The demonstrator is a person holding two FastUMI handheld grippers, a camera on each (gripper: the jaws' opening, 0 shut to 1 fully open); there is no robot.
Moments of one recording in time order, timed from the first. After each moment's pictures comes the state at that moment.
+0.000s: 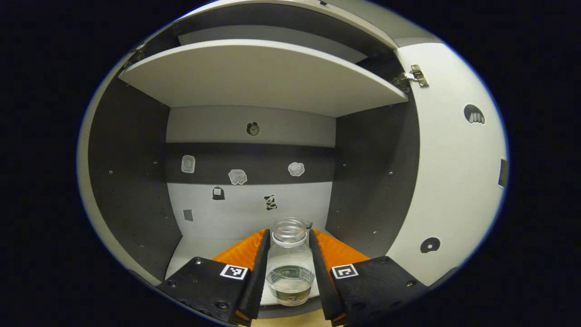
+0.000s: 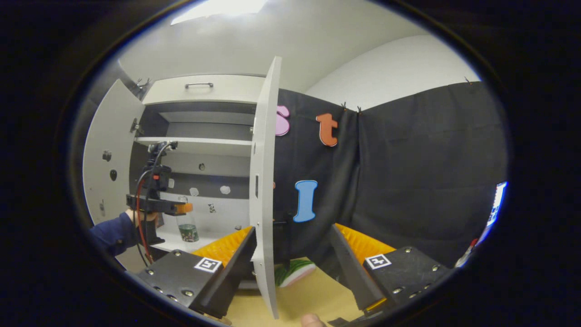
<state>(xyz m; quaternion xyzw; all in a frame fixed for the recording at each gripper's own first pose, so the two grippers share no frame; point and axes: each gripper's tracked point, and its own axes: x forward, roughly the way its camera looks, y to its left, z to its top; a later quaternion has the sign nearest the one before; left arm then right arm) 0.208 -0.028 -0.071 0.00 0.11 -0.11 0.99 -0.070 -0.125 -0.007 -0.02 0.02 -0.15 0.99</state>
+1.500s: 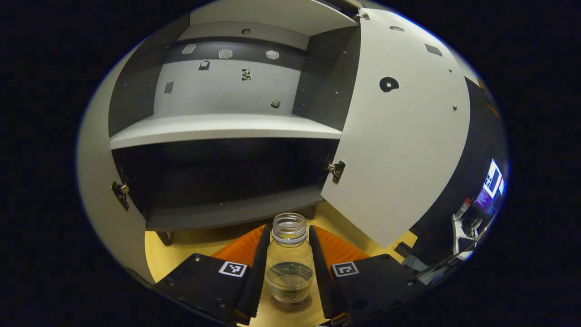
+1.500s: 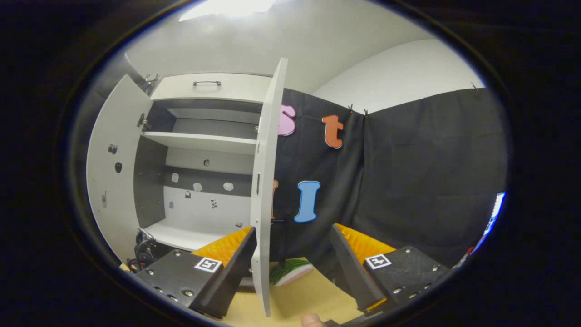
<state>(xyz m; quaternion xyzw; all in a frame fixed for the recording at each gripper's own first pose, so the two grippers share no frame) 0.014 -0.040 -0.354 -0.03 0.31 -0.20 0.93 -0.078 -0.136 -0.006 -0.05 0.02 -0.14 0.99</state>
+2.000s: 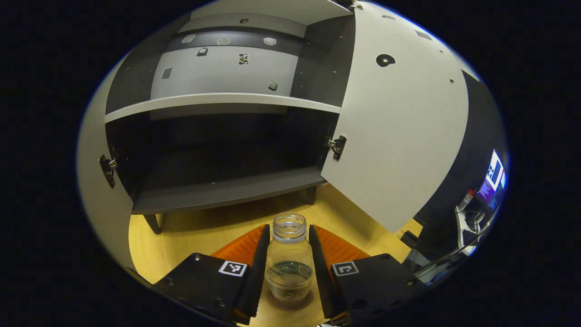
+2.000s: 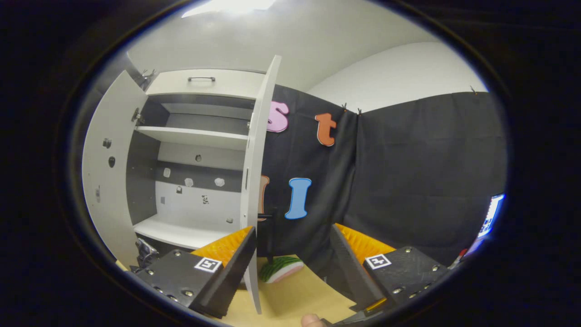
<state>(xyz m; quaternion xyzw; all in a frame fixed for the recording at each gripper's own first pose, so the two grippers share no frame) -0.003 -0.047 -0.395 -0.03 0.32 -0.20 0.93 -0.085 -0.145 -0.009 -0.06 0.03 -0.16 0.98</state>
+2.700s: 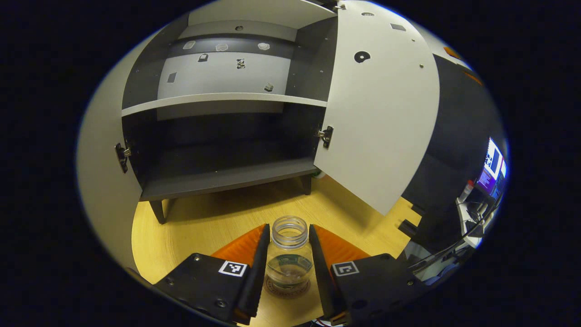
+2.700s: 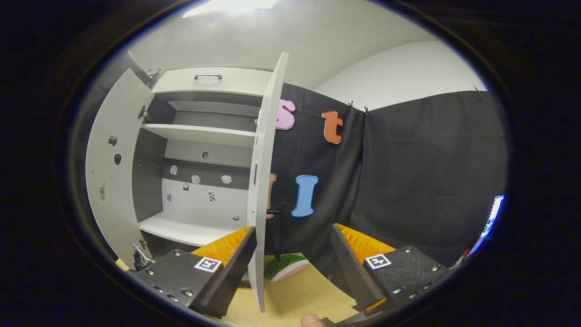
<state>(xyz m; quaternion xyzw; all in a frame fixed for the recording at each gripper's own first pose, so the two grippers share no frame) -0.059 -0.041 -0.391 -0.01 0.31 -0.20 0.93 -0.080 -0.133 -0.019 -0.06 0.04 -0.13 0.99</state>
